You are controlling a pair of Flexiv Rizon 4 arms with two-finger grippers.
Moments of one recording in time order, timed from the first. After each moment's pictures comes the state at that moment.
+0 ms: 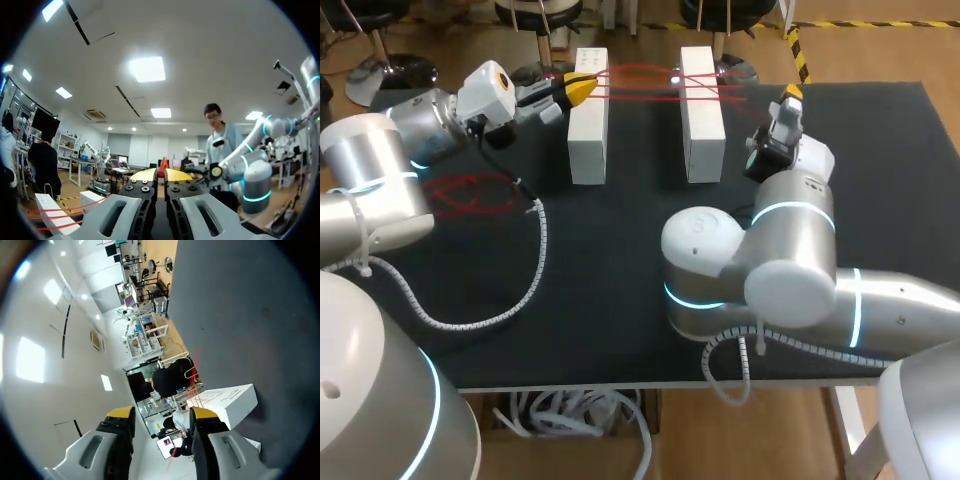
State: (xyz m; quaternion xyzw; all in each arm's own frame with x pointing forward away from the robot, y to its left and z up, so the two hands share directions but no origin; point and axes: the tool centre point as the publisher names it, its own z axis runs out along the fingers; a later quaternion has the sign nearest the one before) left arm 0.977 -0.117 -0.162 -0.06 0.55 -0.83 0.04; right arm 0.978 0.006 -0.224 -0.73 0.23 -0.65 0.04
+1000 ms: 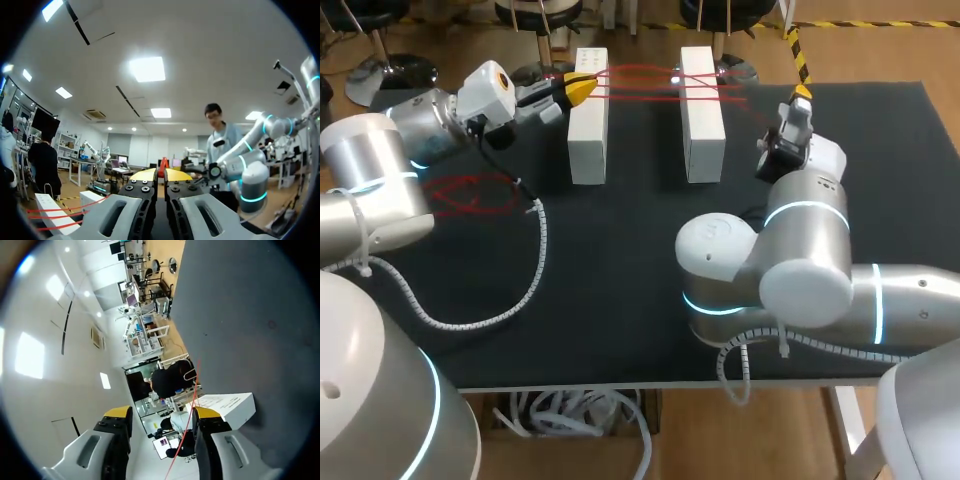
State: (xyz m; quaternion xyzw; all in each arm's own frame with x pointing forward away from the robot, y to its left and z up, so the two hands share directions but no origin) left arm 0.977 -0.117 -0.162 -0.06 0.55 -0.83 0.04; right arm 0.974 -0.009 -0.225 -0.73 0.21 -0.65 0.03
